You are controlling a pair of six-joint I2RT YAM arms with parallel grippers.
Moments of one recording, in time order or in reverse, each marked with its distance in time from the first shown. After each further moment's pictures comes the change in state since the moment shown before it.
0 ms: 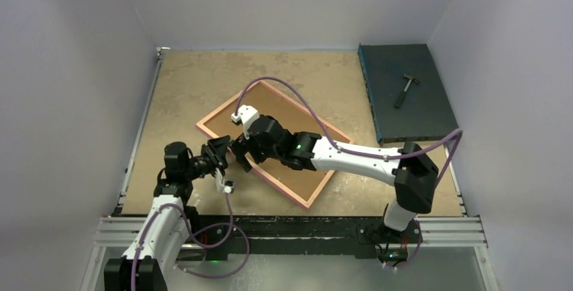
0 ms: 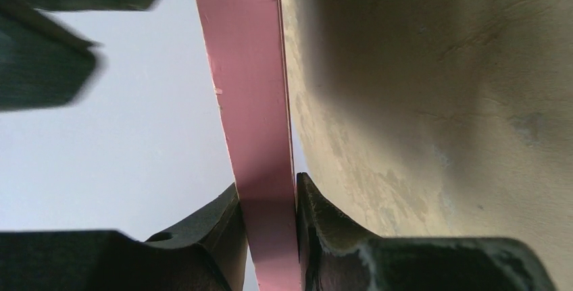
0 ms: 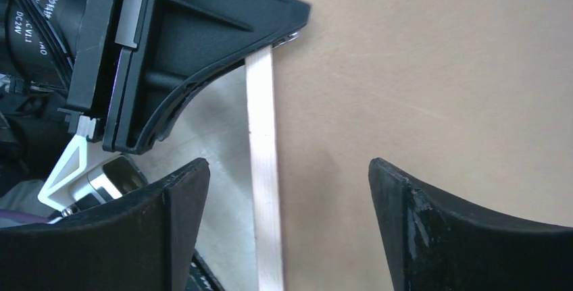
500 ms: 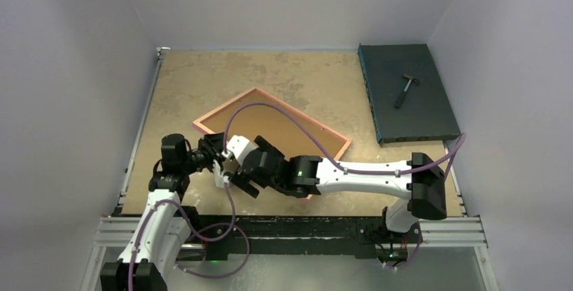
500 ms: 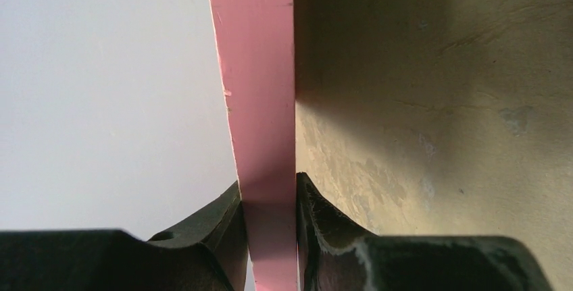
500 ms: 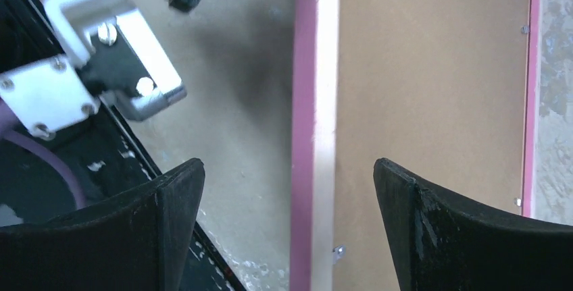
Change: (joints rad) left arm 0.000 0.003 0.135 -0.223 -0.045 -0.108; right arm 0.192 -0.110 -0.029 -0.158 0.269 -0.125
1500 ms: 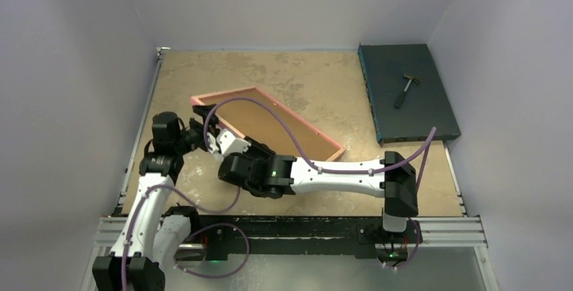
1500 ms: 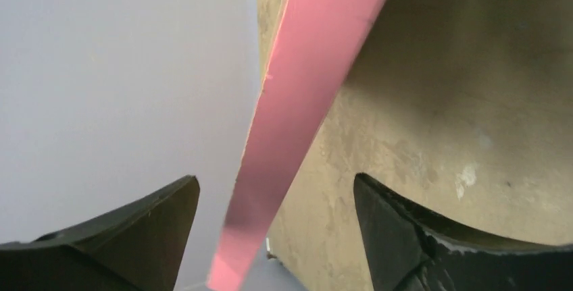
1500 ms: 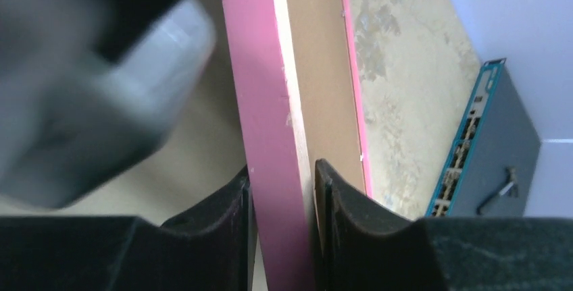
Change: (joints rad) left arm -0.006 0.071 0.227 -0.078 -0.084 -0.270; right arm 0.089 0.214 0.227 -0.253 0.506 -0.022
